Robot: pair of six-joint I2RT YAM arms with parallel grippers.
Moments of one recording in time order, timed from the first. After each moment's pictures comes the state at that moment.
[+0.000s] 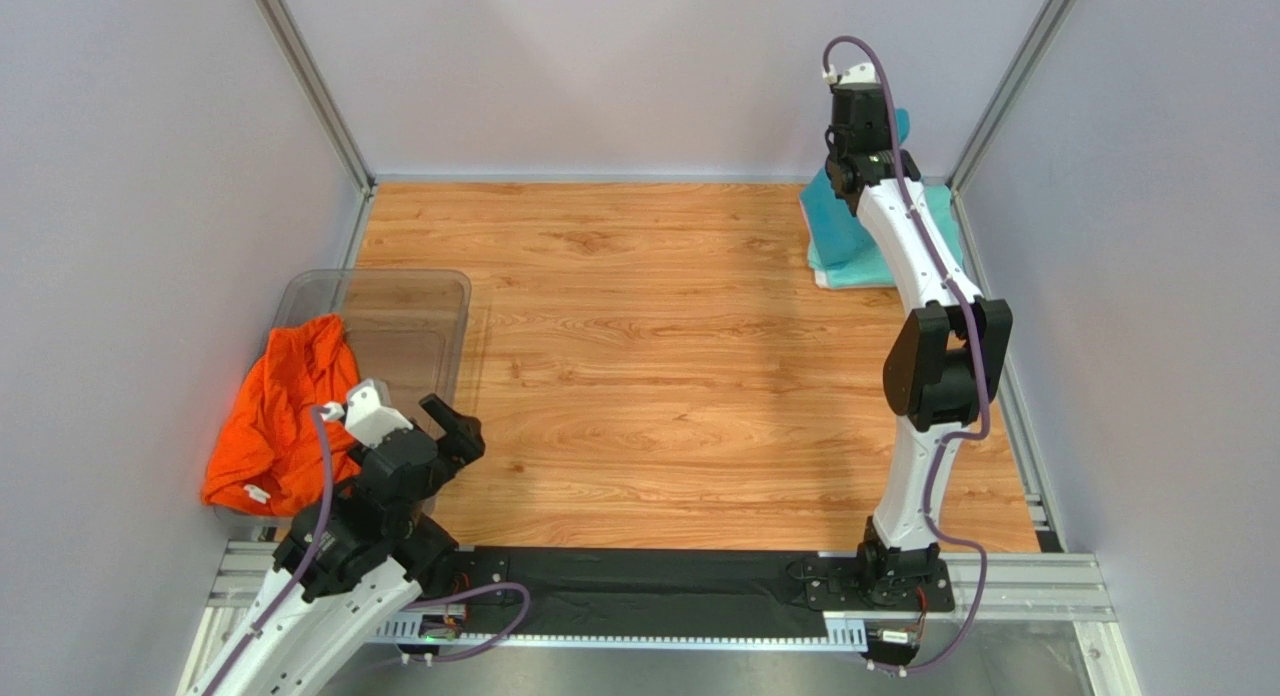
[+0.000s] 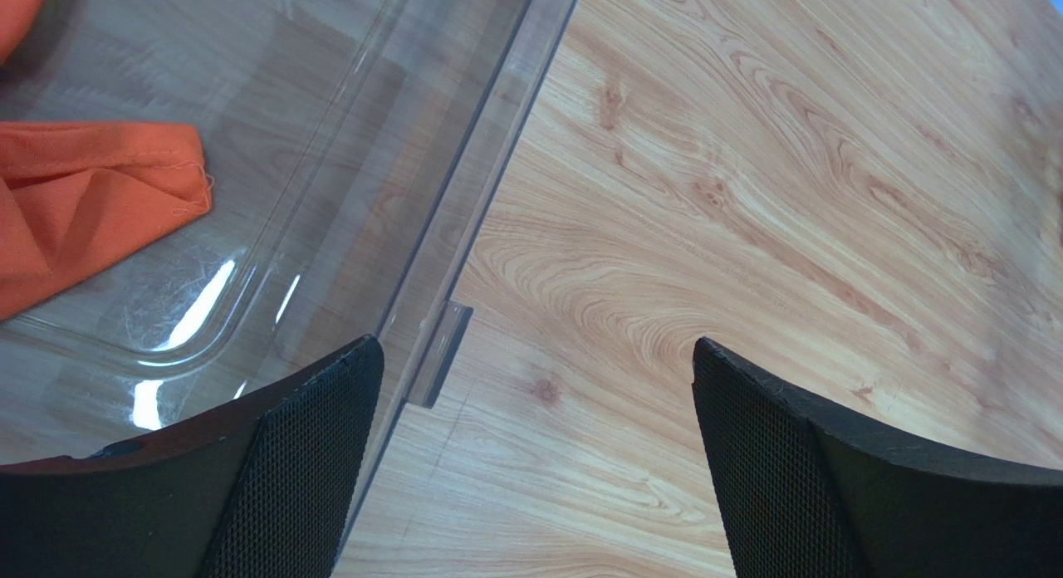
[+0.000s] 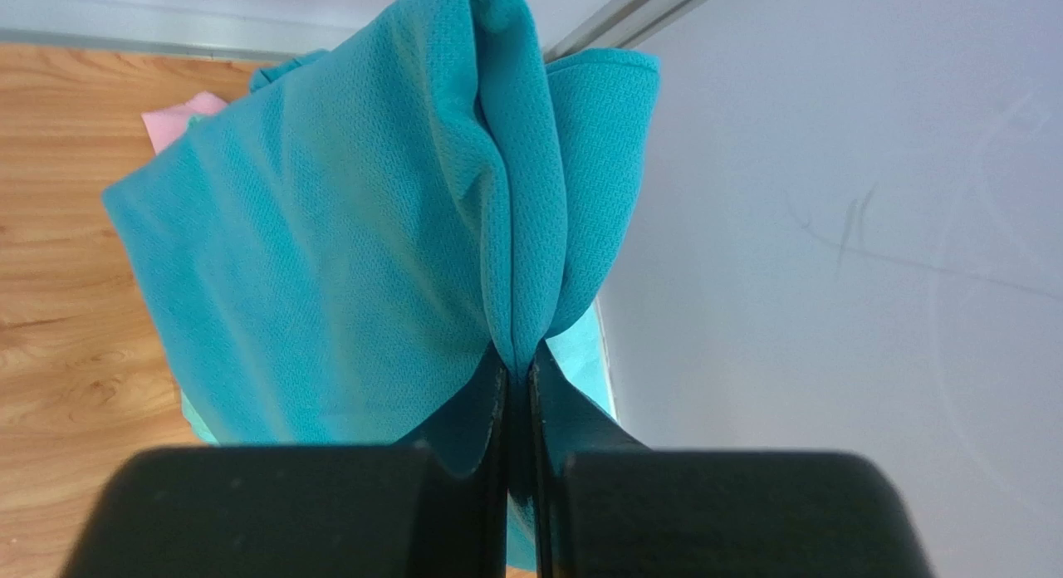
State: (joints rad) left arm -0.64 0.18 0.52 -0.99 -0.61 -0.96; right arm 0.11 2.03 1.98 -0.48 0.61 -0.32
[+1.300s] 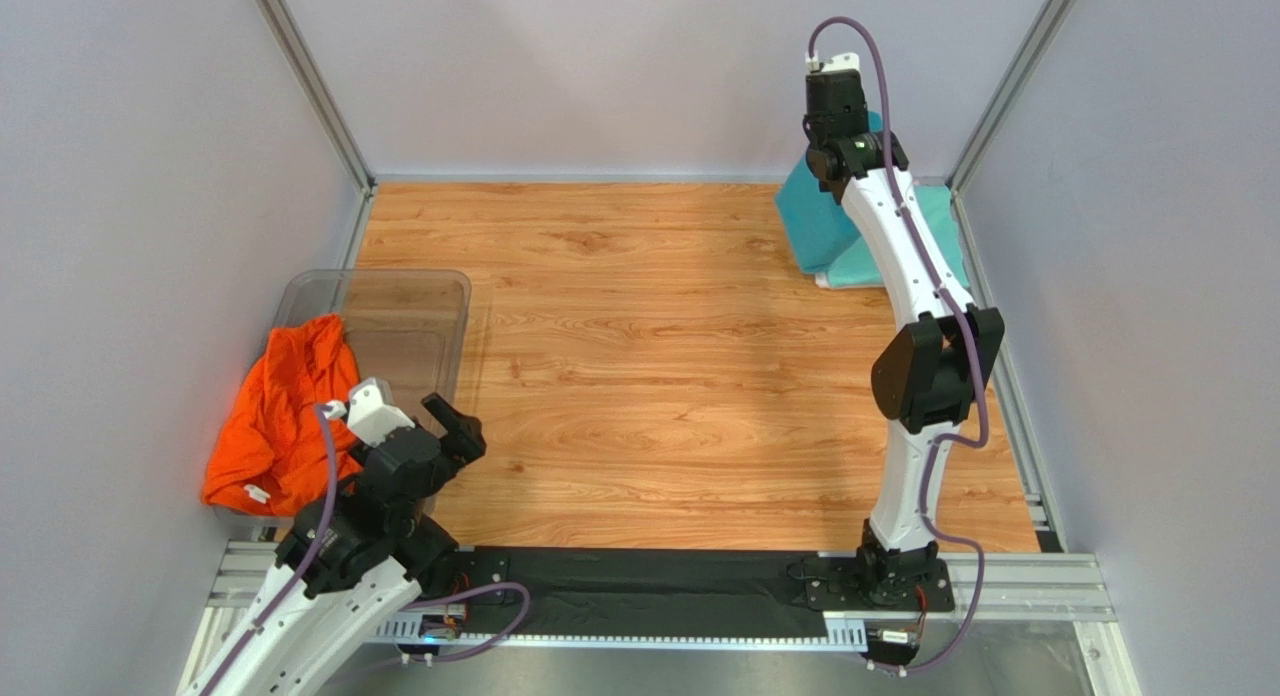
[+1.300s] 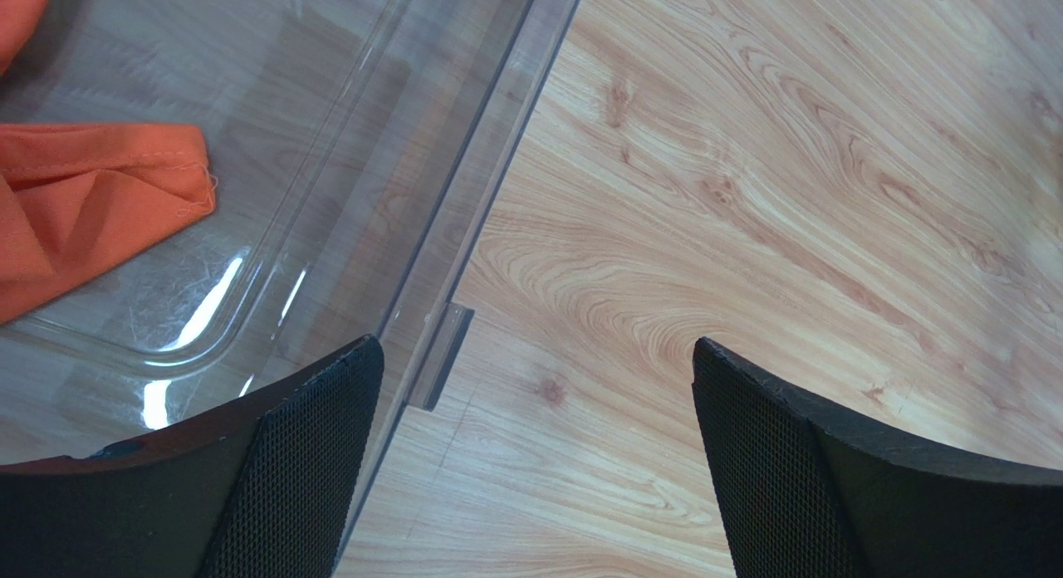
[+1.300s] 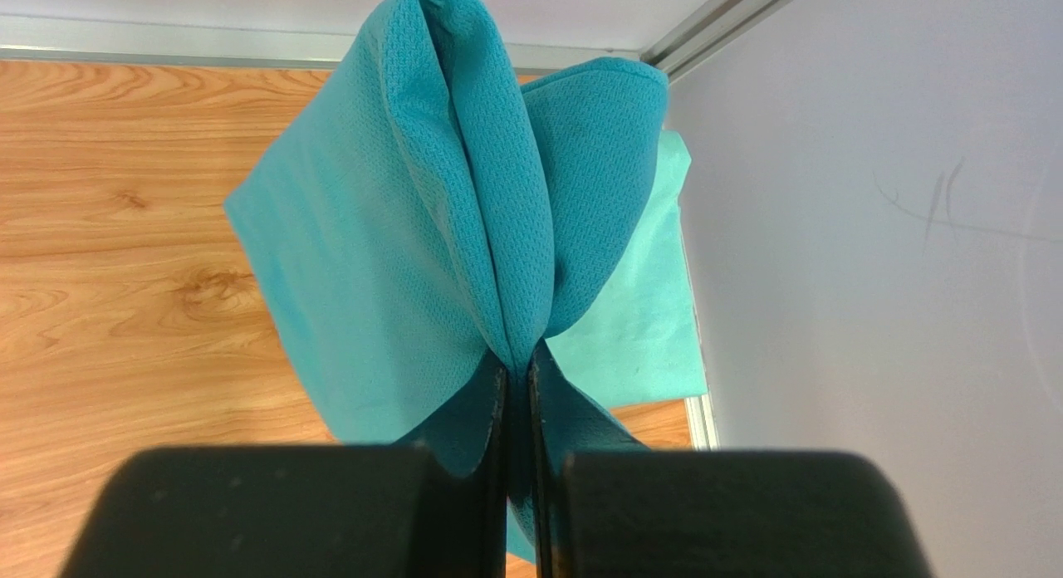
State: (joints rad) left arm -0.64 0.20 0.52 -0.99 -0.62 -0.95; right arm 0.20 2.02 2.14 -0.72 0.57 -0.11
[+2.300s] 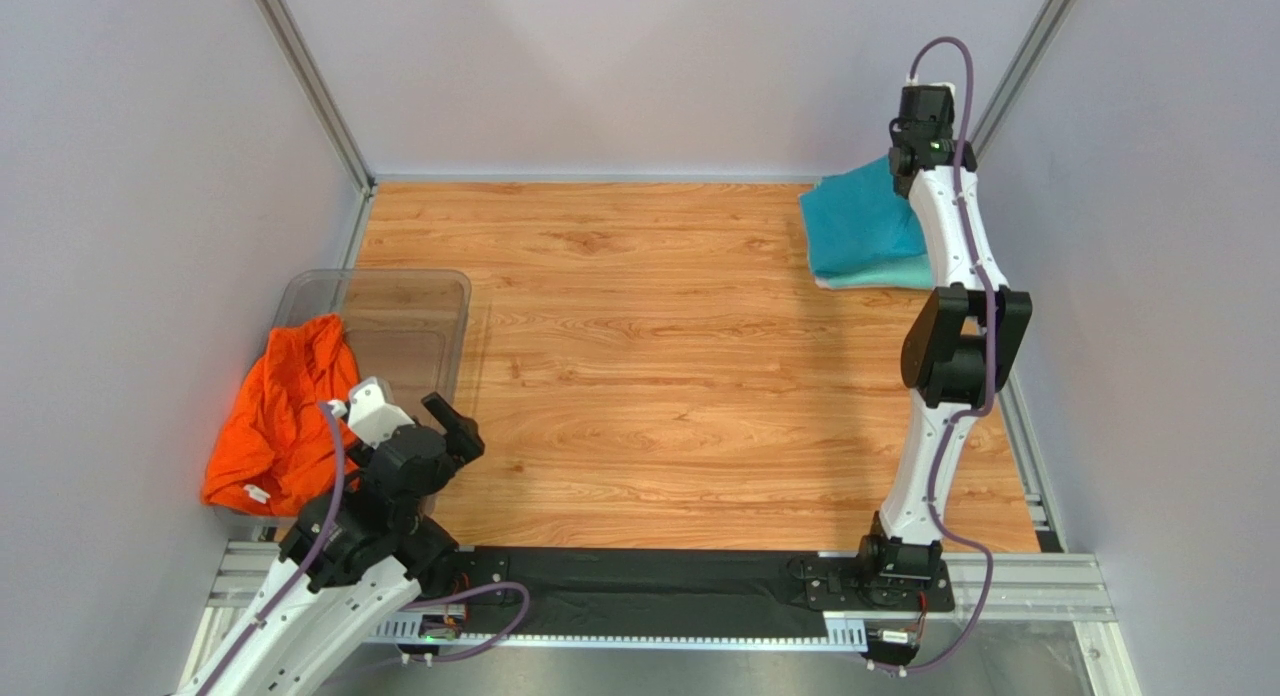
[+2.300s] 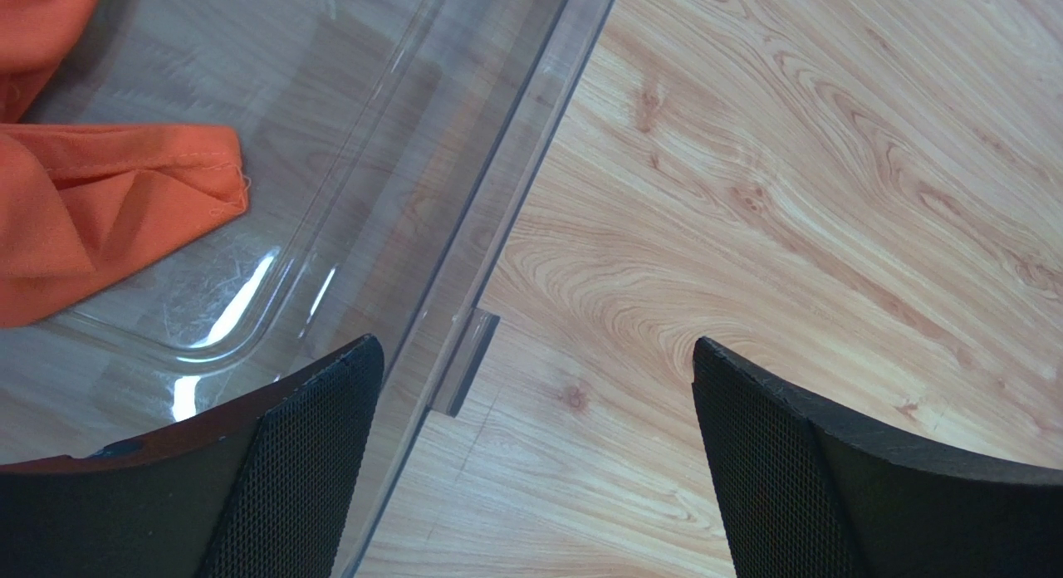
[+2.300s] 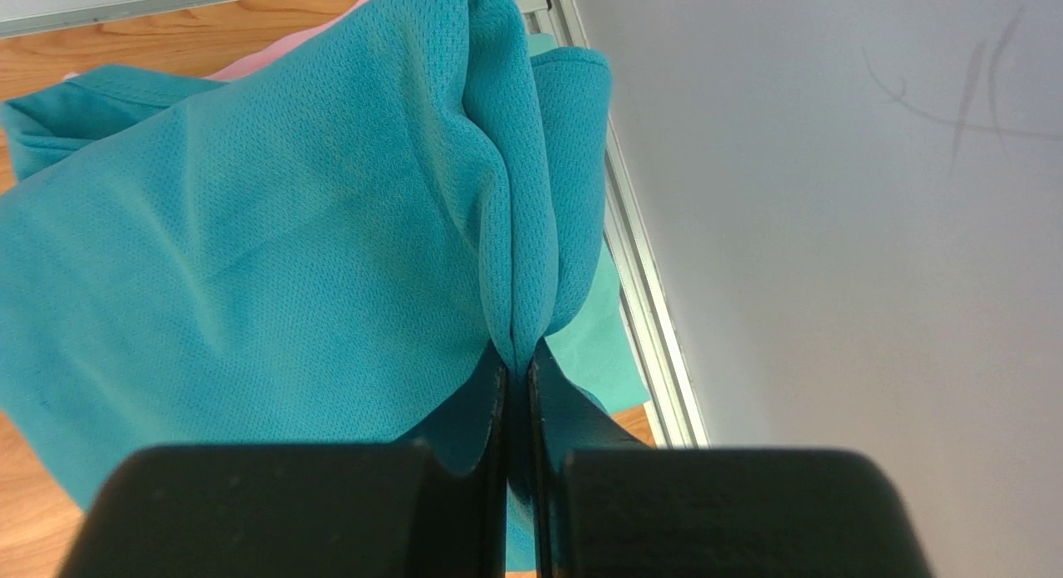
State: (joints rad) left arm -0.64 0.23 0.52 -1.01 -0.65 -0.96; right arm -0.07 2.15 2.15 -0.71 0.46 -0.08
